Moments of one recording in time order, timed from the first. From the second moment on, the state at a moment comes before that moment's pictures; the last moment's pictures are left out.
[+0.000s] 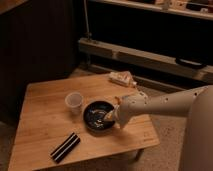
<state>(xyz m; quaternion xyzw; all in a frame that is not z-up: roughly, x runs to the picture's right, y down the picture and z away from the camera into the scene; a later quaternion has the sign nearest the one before) 0.043 0.183 0.826 -0.27 0.13 0.82 0.49</state>
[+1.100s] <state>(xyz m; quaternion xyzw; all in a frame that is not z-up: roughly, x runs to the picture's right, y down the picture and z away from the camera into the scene) -0.001 0.167 0.838 -0.28 0.14 0.77 0.55</state>
